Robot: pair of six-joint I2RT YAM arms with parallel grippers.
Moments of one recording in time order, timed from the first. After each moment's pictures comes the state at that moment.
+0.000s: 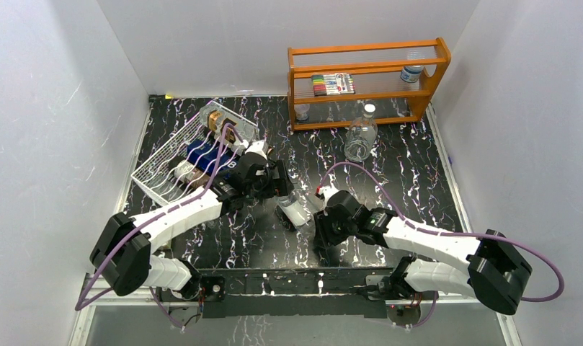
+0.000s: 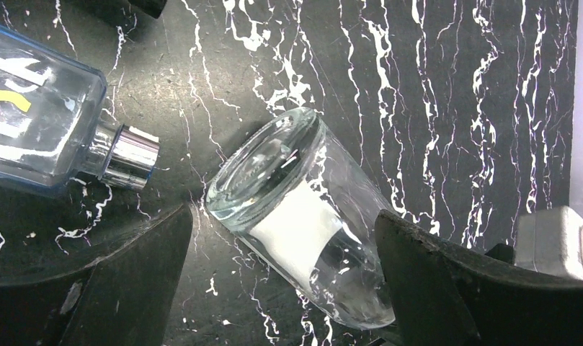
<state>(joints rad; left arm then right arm) -0.74 1.34 0.85 -0.22 -0.10 -0.71 0.95 1.11 0.53 -0.33 -0.12 0.48</state>
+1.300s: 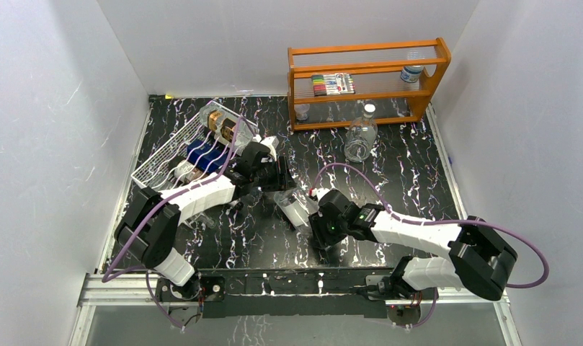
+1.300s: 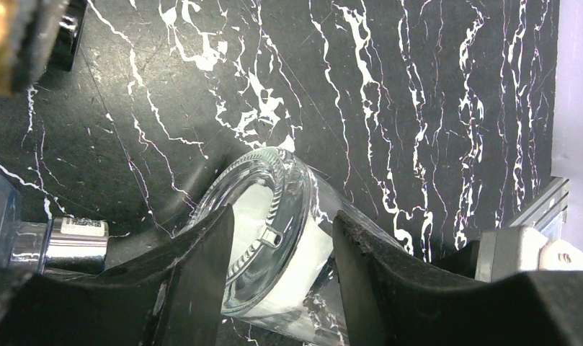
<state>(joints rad) -0.65 1.57 0.92 -0.09 0.18 -0.62 0.96 1.24 0.58 -0.35 -0.09 0.45</state>
